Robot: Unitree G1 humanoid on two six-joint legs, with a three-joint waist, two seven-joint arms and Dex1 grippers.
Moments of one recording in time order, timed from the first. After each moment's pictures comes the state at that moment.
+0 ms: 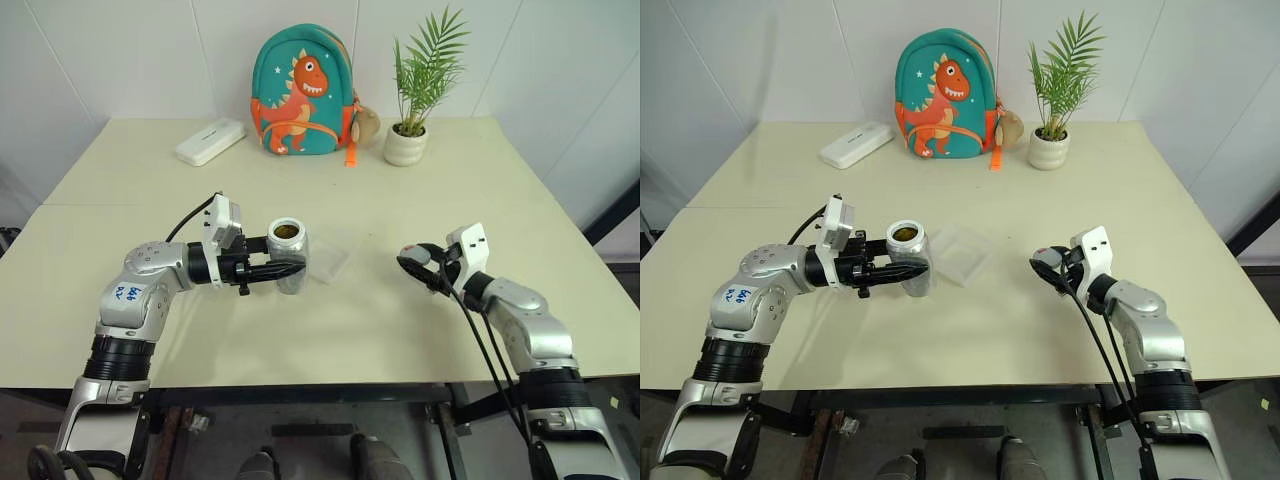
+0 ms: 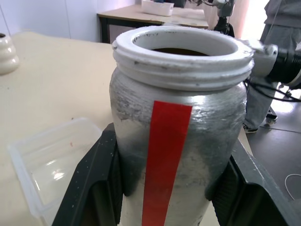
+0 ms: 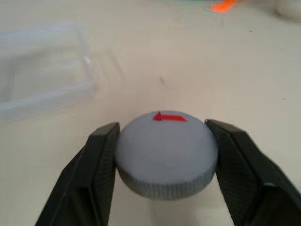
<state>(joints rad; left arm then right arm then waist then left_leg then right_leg) -0.66 0.56 0.04 0.10 -0.49 0.43 -1.14 -0.52 -0.45 -0.09 0.37 0.30 0.23 0.64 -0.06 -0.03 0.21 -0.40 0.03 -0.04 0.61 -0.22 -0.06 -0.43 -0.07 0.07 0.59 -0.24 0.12</state>
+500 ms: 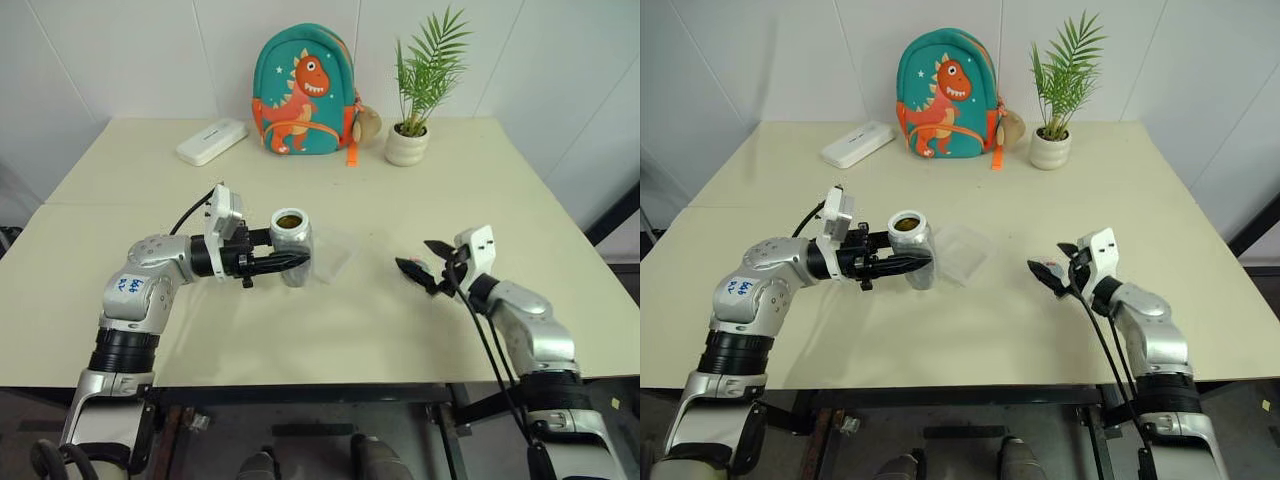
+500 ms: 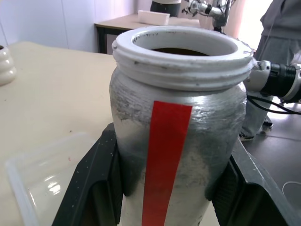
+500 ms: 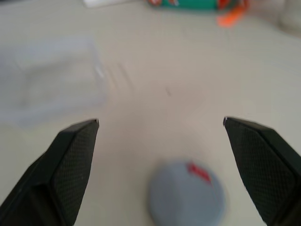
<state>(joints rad) -0.75 0.54 0.05 0.15 -0.51 0.45 -1.13 -0.52 -0.51 -0.11 0.11 0.39 0.32 0.78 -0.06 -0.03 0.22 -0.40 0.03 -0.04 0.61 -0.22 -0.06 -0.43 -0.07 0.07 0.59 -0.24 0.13</state>
